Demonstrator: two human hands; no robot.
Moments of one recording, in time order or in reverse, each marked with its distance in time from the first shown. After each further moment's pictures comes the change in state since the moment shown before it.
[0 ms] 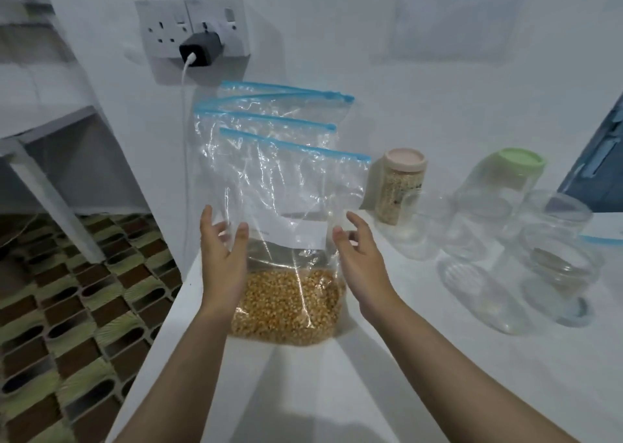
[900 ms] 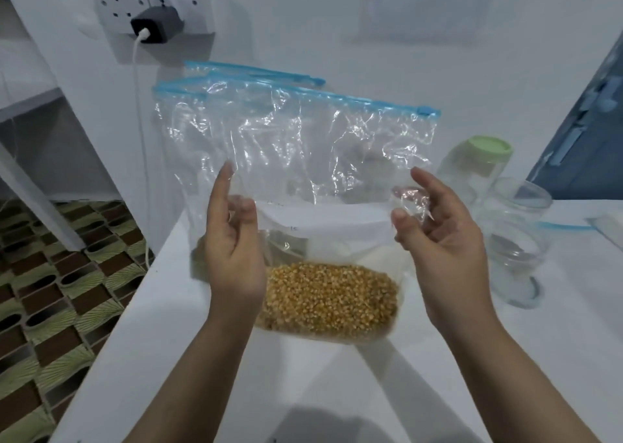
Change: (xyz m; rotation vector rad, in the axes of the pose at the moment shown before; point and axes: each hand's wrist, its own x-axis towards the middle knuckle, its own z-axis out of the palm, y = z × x) left_hand -0.081 0.080 0.056 -0.462 0.012 0.243; right_hand -0.048 -0.033 -0.121 0.175 0.199 -0.395
